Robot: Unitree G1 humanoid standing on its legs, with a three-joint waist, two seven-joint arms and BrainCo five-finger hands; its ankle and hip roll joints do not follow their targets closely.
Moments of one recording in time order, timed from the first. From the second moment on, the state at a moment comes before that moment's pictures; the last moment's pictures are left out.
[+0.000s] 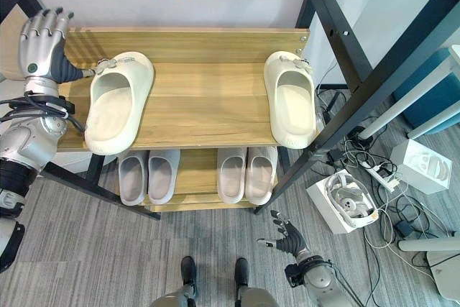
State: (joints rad) left arm -0.86 0.86 -0.34 0.55 0.61 0.08 0.52; right arm 0.10 -0.44 0.34 0.38 0.20 -0.15 -0.02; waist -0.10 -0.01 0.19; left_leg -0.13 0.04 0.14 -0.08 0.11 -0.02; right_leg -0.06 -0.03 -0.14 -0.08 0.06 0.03
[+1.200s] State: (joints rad) left arm -0.66 0.80 -0.28 0.32 0.68 0.02 0.43; right arm 0.16 -0.41 0.30 0.38 0.19 -0.13 -0.01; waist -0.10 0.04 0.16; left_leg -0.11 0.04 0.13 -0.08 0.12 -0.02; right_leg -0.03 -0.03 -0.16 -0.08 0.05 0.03
